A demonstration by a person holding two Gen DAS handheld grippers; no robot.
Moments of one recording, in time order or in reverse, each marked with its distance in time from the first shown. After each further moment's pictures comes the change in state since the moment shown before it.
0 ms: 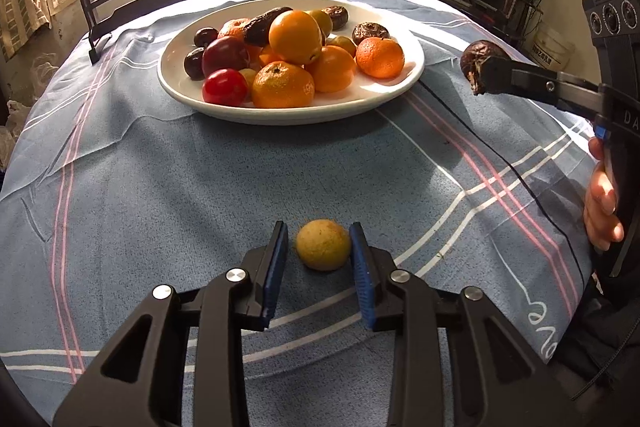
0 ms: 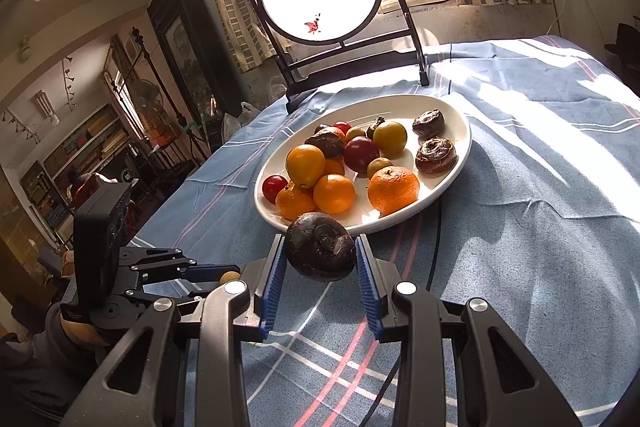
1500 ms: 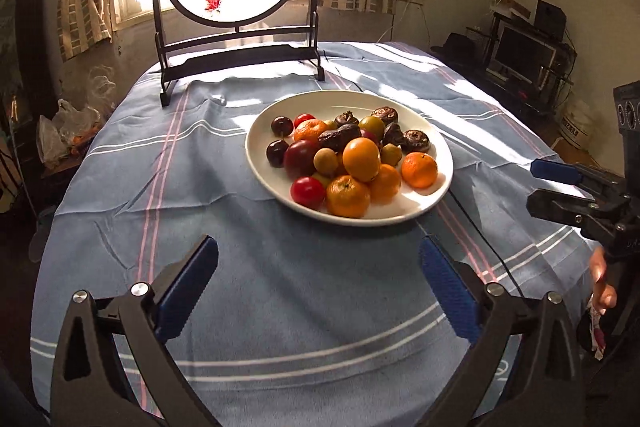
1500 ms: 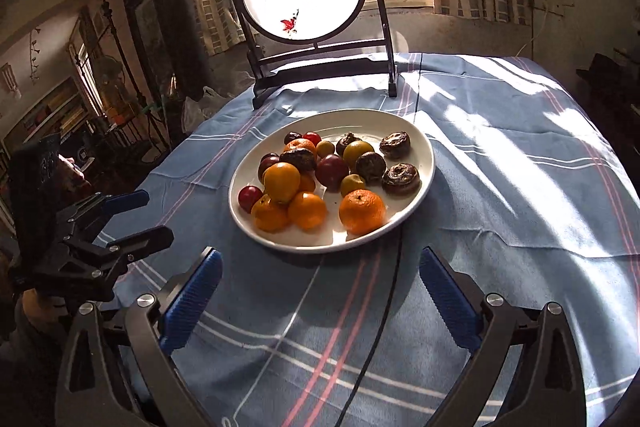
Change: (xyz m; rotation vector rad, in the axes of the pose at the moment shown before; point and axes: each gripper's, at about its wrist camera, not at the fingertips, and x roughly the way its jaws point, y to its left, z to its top) left arm -0.080 0.025 0.023 -0.154 -0.198 0.134; right arm -0.034 0.033 0.017 -0.072 0.049 -0.222
